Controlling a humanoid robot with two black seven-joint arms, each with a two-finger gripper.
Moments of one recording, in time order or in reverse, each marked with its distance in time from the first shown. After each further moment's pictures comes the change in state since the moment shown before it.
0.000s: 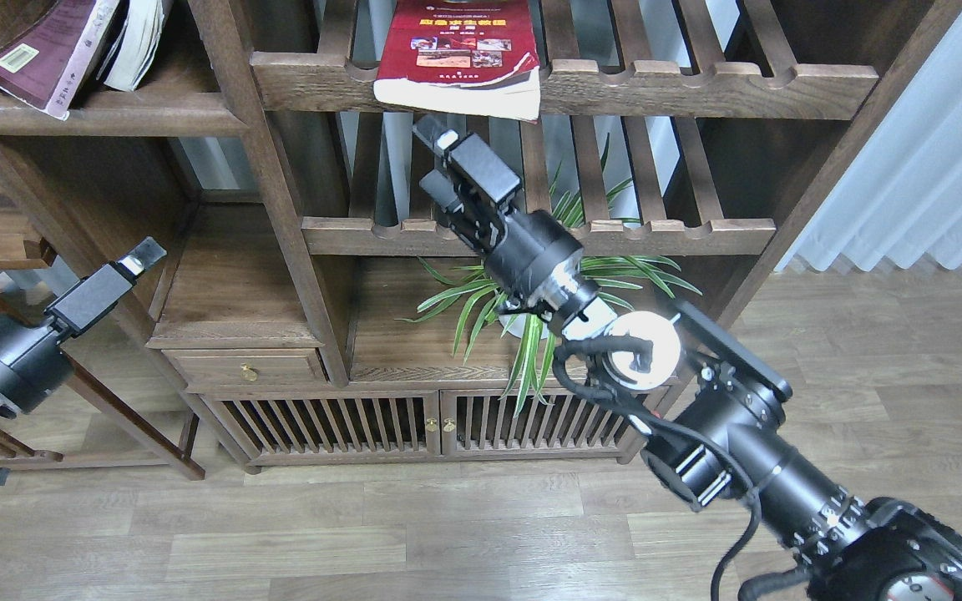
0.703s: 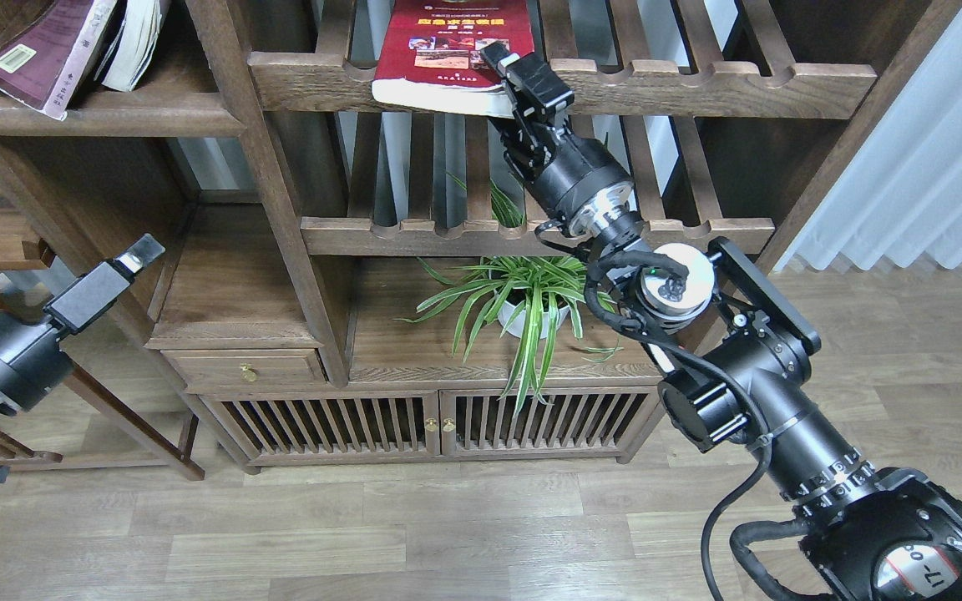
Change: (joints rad) left arm 0.000 -0.001 -0.011 -0.009 0.001 0.000 0.000; right arm 0.035 0.000 0.192 -0.056 0.027 -0.035 0.002
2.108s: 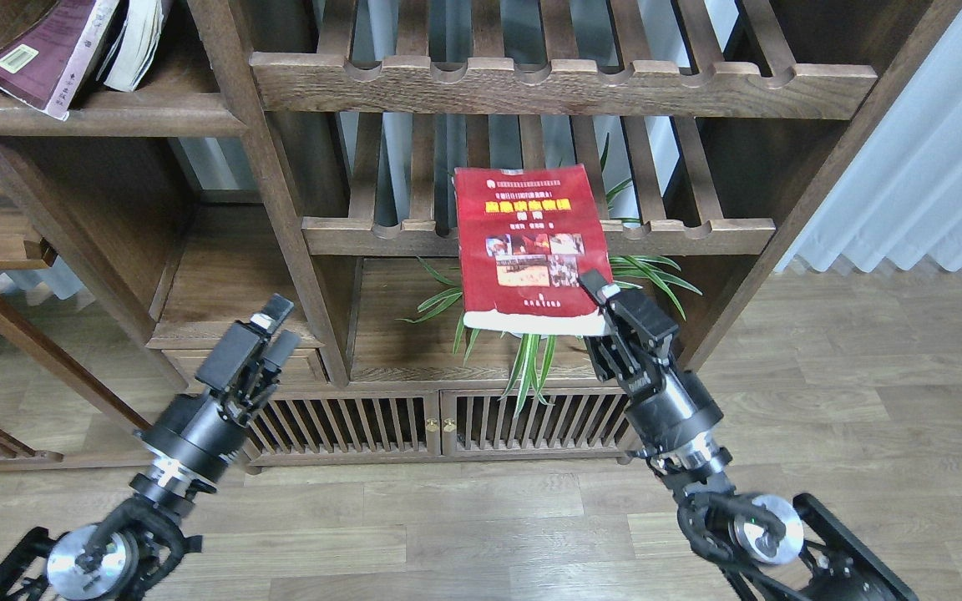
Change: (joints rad) left arm 0.136 -0.494 0.105 0.007 -0.120 0.000 -0.018; right arm -0.685 -0.144 -0.027 0.191 0.076 0.414 -0.162
